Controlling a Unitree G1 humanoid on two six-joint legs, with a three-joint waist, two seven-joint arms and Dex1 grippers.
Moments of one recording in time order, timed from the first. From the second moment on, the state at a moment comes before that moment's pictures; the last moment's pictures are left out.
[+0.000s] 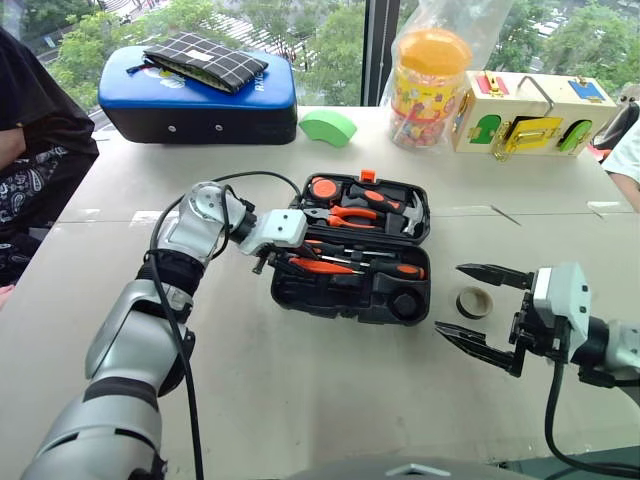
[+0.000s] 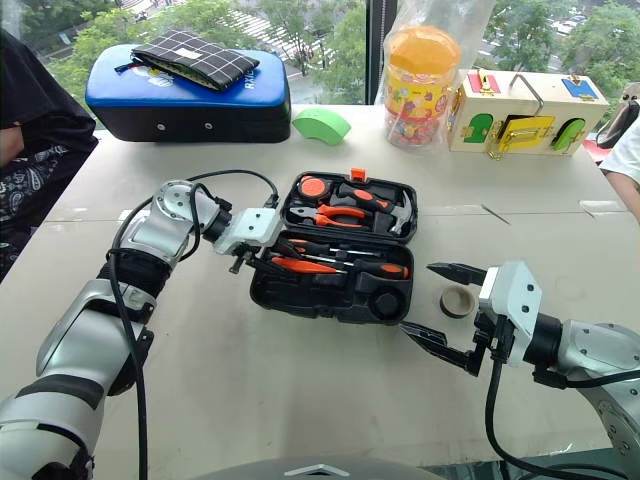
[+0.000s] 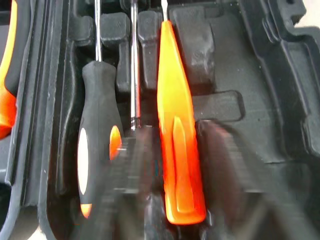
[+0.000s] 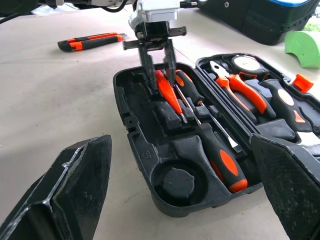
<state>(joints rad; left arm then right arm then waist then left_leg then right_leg) -0.91 0.65 -0.36 0.74 -0.01 -0.20 -1.61 0.22 -0.77 -0.25 -0.80 0.67 0.47 0.82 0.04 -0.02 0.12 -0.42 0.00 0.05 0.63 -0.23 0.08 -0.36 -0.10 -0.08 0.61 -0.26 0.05</state>
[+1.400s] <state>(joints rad) -0.14 0.64 0.46 0.06 -0.34 0.48 -0.62 0.04 -0.75 -0.11 -0.67 0.64 0.44 0.88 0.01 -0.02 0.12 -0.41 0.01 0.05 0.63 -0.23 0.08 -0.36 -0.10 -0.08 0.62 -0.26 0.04</state>
